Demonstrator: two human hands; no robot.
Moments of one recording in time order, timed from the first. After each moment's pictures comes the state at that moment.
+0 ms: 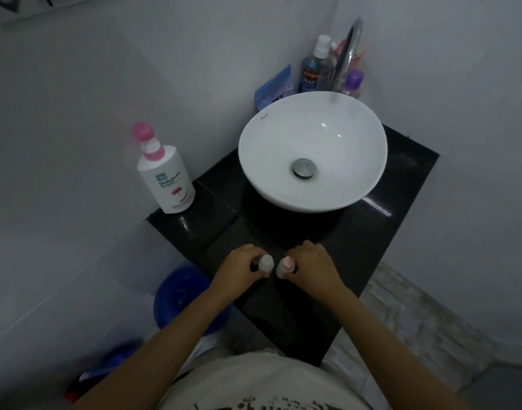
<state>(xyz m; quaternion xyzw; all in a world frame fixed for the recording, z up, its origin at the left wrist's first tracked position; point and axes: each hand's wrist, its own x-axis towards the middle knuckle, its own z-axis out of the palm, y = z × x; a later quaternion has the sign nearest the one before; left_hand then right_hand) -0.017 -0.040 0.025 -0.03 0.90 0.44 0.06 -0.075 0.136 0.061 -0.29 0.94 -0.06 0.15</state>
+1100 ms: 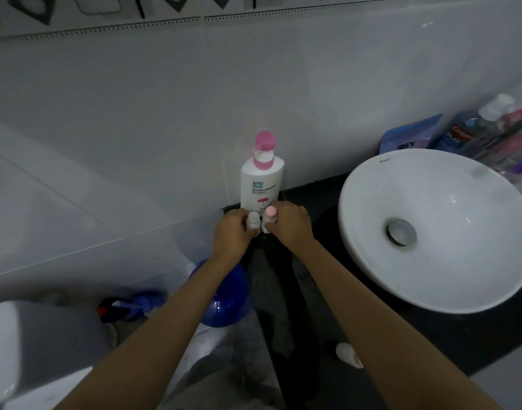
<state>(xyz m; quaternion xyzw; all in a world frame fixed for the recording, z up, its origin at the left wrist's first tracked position) -0.048 -0.168 0.023 -0.40 0.81 0.41 -0.13 -0.166 -0.092 0.042 -0.43 0.88 -0.14 0.15</state>
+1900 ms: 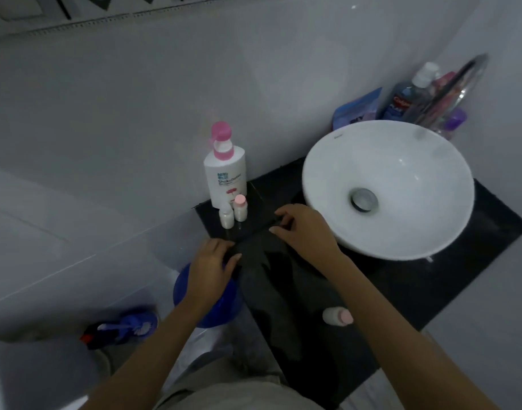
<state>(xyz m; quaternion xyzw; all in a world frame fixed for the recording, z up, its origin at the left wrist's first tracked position) 0.019 -0.125 0.000 -0.23 0.92 0.27 -0.13 -0.142 0.013 0.113 -0.34 0.89 -0.25 0.19</state>
